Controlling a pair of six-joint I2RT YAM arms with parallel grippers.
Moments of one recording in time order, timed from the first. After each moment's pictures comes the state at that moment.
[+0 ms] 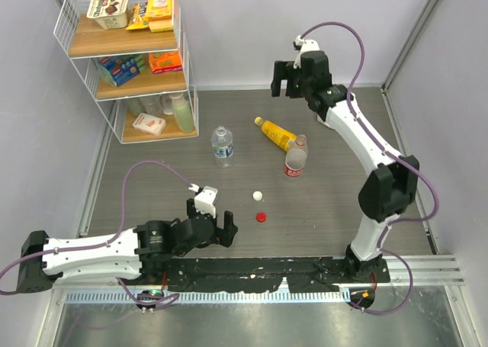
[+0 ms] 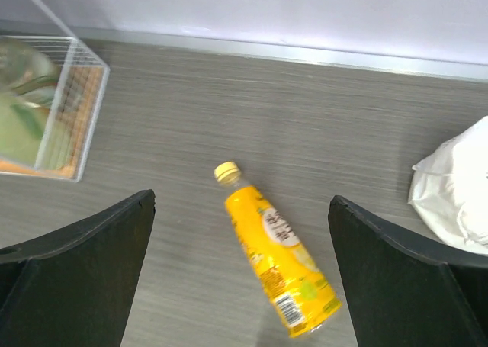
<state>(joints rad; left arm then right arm) -1.33 0.76 0.49 -0.41 -0.56 -0.75 0.40 1.75 1.71 -0.34 0.09 0.20</state>
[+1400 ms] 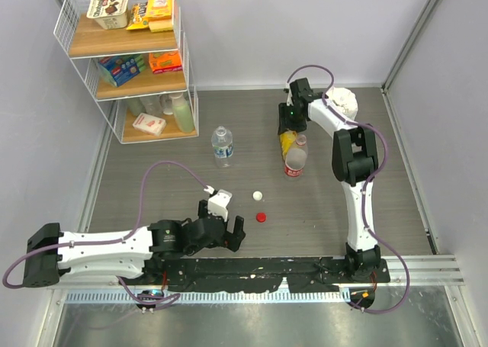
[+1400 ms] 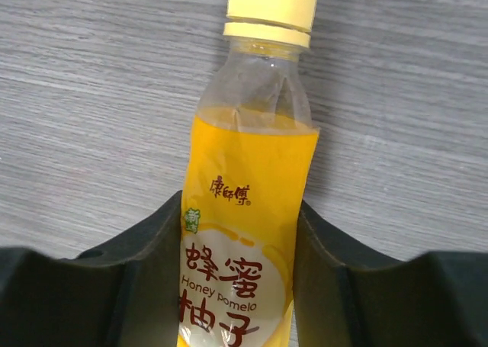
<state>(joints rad) -1.34 0.92 0.48 -0.29 -0.48 -0.69 0.27 2.32 1.94 -0.67 -0.13 0.15</state>
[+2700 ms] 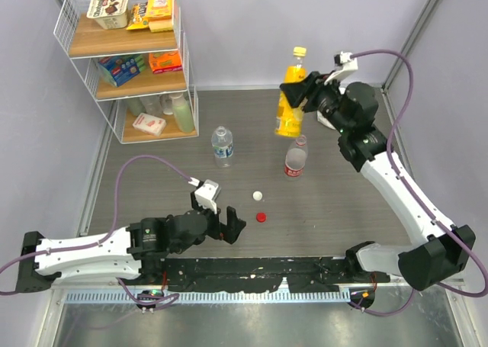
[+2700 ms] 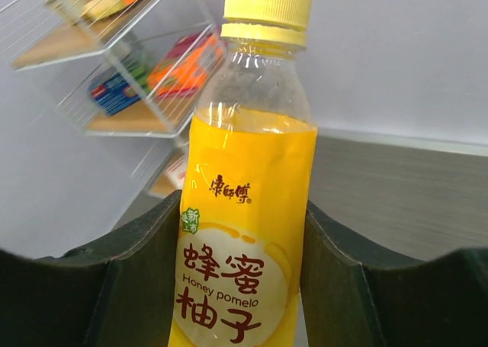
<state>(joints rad) -1.35 0.75 0.56 -0.33 -0.54 -0.66 0.36 1.26 1.27 0.07 -0.15 0.41</state>
